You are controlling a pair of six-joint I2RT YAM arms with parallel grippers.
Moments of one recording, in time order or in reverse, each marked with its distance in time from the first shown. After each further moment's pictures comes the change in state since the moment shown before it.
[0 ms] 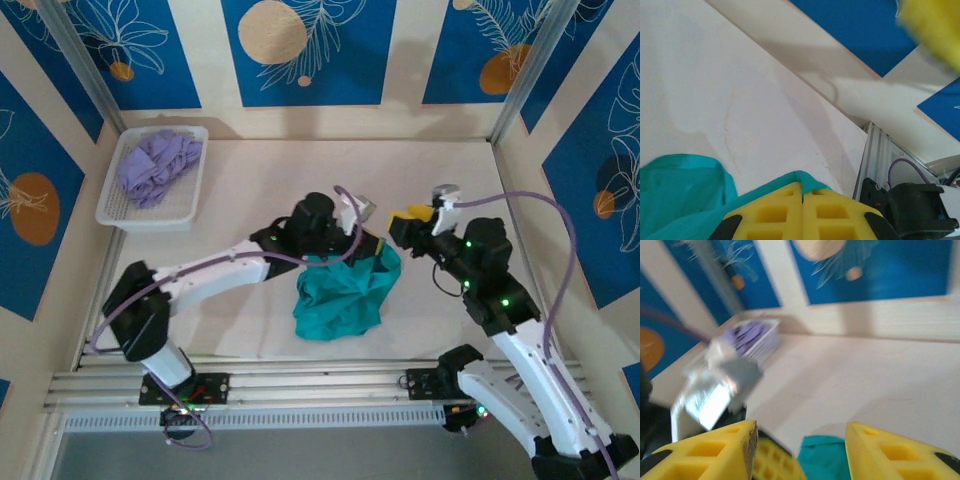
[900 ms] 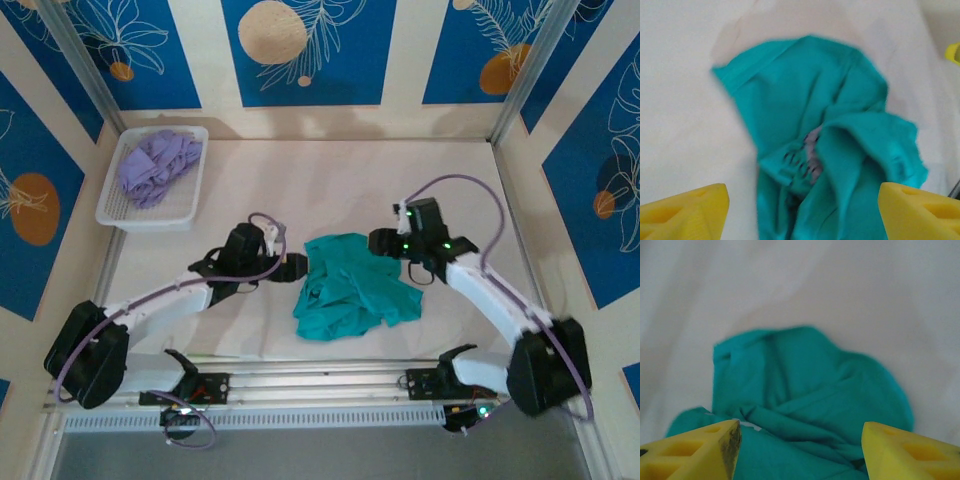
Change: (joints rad) left arm 0.303 -0.375 -0.587 -0.107 -0.129 -0.159; right arm -0.012 0.585 -0.032 -0.089 -0.020 0.085
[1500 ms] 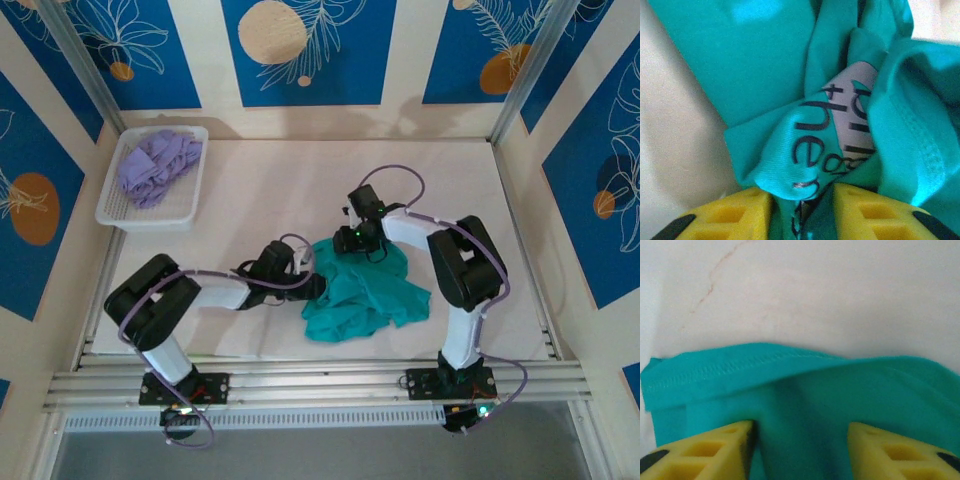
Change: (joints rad) left arm -0.102 0.396 -0.031 0.413 0.180 -0.234; right arm 0.105 0.654 0.376 -0.014 -0.047 -0.032
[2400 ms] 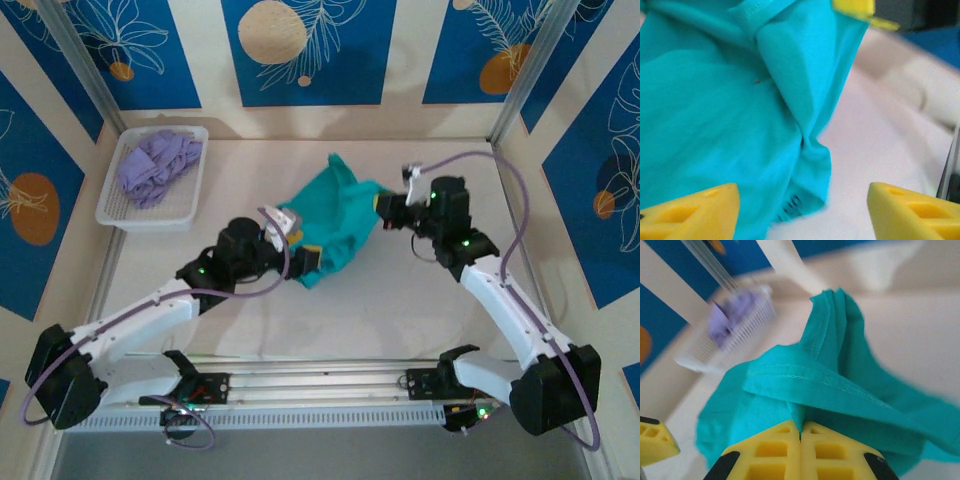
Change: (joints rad) left arm -0.022 -0.549 0.122 -0.372 -0.244 0.594; right arm -0.177 -0.805 -0.331 0.242 -0.157 0.009
